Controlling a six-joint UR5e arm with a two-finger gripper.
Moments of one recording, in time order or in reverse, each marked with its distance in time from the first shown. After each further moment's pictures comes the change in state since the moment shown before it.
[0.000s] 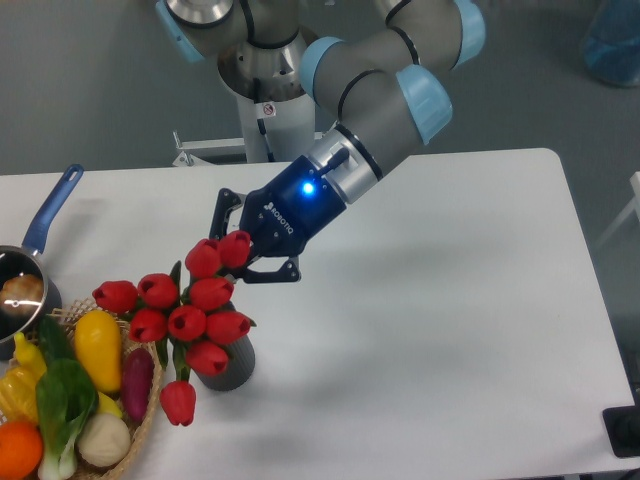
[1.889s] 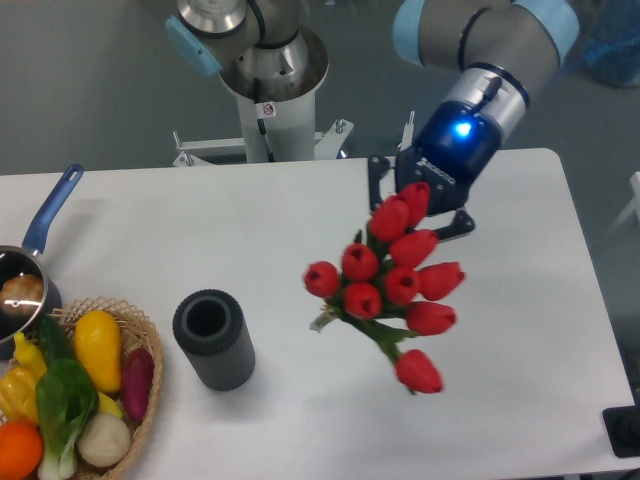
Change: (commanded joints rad) arm 0.249 -0.057 0.087 -0.002 0.110 0.083
